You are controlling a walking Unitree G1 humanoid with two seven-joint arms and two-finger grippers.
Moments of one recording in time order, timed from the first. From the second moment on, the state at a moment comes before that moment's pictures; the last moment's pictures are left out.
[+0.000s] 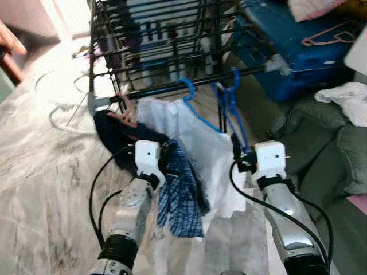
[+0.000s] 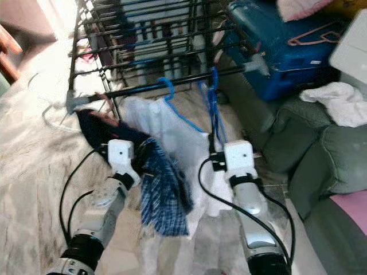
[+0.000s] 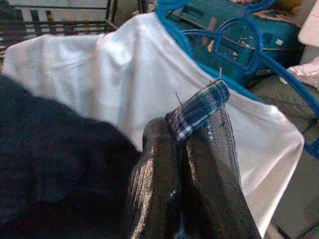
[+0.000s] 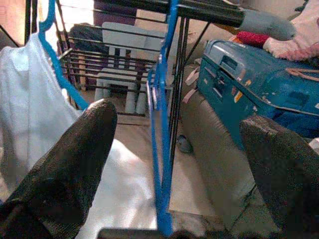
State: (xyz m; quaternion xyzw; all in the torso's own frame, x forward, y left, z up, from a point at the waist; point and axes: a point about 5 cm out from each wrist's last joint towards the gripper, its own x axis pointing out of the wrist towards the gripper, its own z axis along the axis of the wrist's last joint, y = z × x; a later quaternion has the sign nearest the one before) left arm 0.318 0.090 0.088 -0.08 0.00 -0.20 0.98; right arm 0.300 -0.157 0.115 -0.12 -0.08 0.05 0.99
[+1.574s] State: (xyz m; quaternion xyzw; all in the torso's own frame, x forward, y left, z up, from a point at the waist) left arm 0.306 0.105 0.077 -0.06 0.03 -0.13 0.99; right arm 0.310 -0.120 0.128 -0.10 -0.11 0.09 0.98
